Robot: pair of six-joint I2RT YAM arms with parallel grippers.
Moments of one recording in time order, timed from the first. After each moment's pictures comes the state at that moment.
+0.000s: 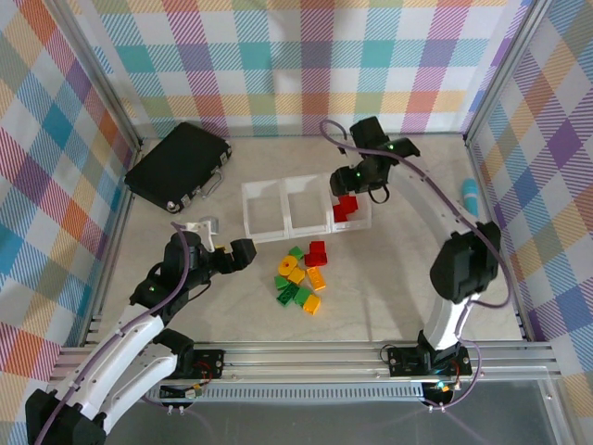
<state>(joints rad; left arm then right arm) -0.43 0.71 0.51 -0.32 0.16 -0.61 0.44 1.77 1.72 -1.02 -0.09 0.11</state>
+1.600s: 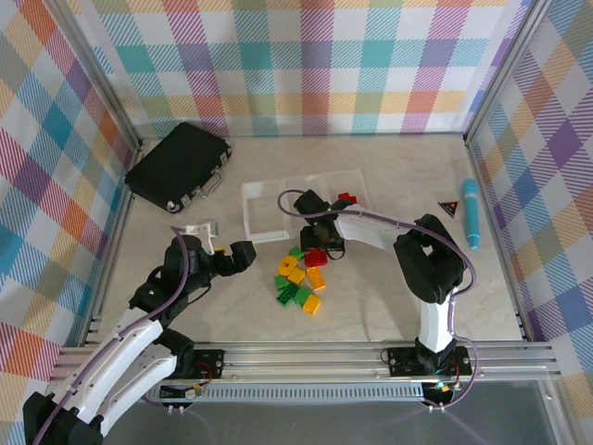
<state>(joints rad) -0.45 0.68 0.49 -0.32 0.12 -0.62 0.76 1.91 1.33 -0.71 0.13 0.65</state>
